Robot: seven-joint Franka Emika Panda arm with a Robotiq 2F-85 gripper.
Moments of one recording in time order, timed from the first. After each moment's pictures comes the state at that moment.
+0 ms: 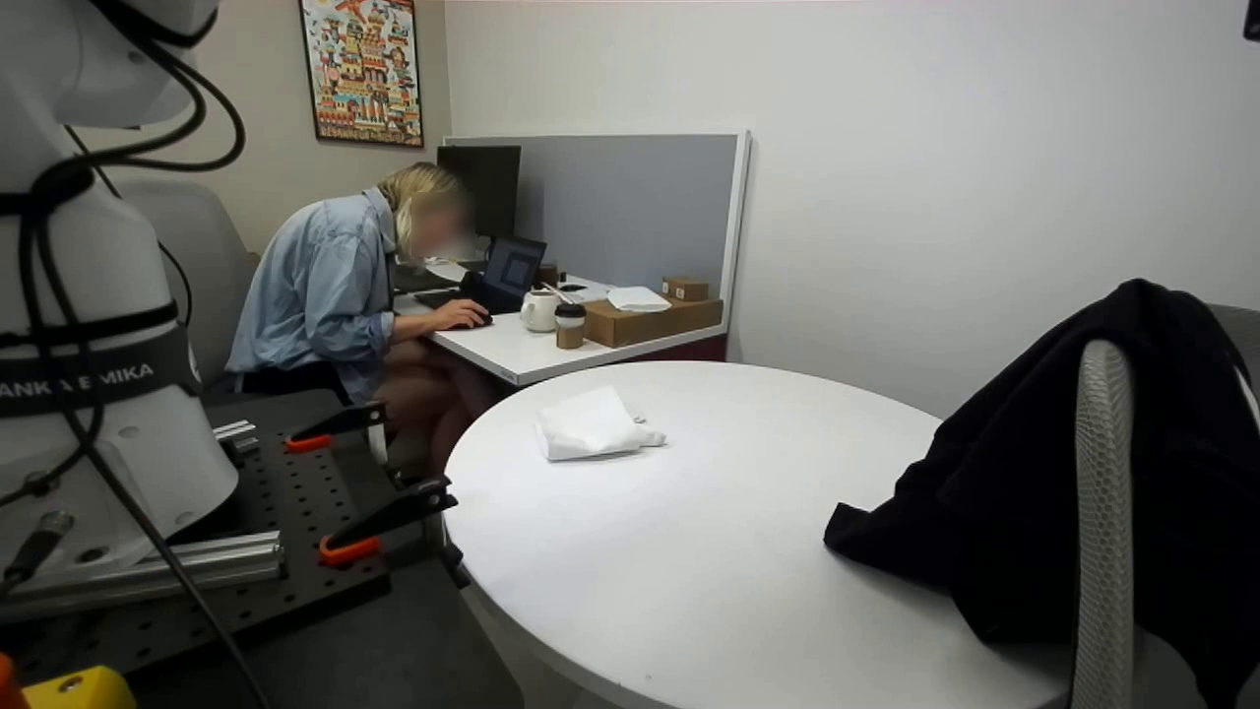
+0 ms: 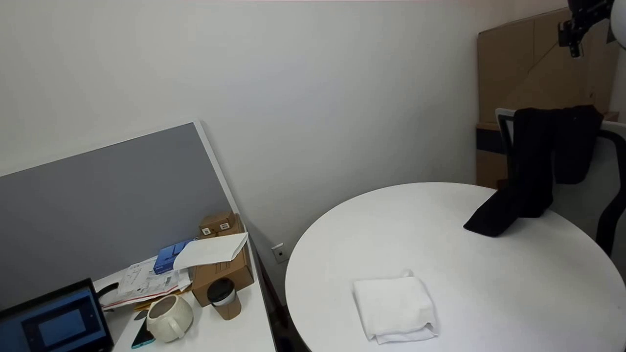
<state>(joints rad) -0.63 0.96 -0.16 -0.45 -0.15 1.55 -0.39</state>
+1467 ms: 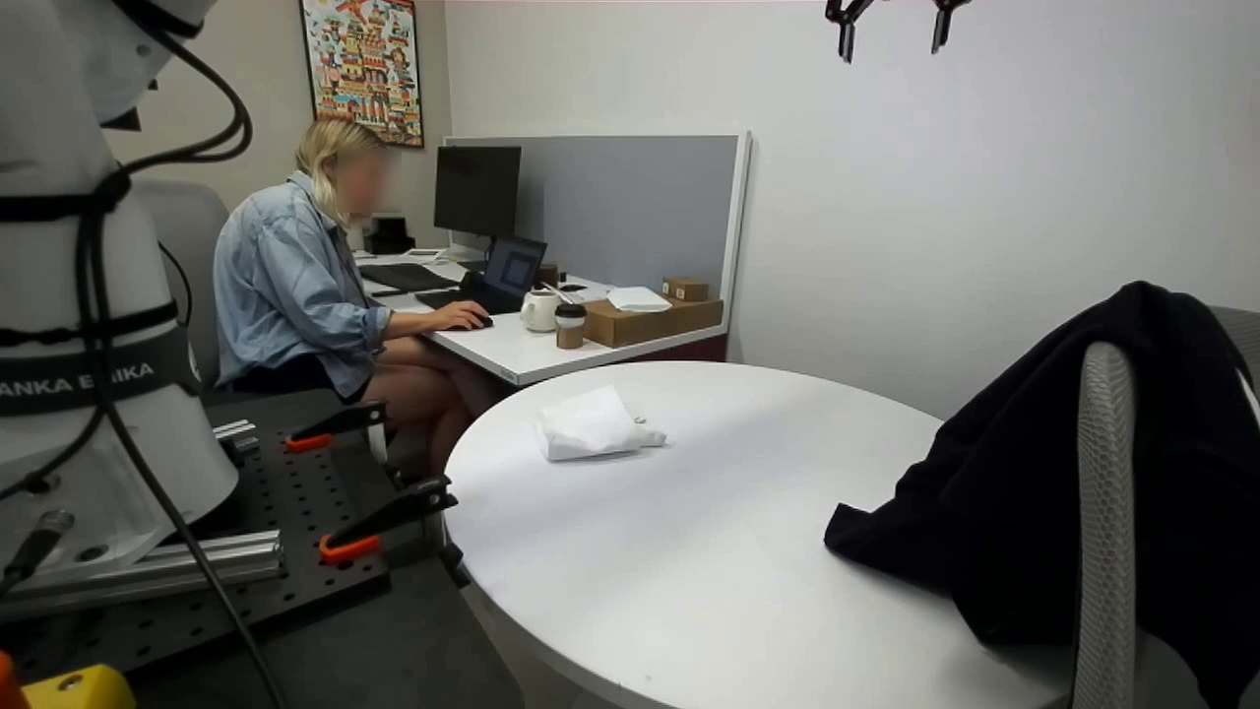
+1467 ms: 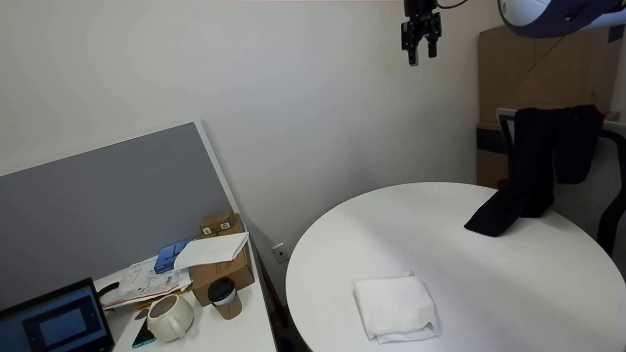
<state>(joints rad) -0.24 0.82 0.03 -0.46 -0.06 1.39 -0.59</state>
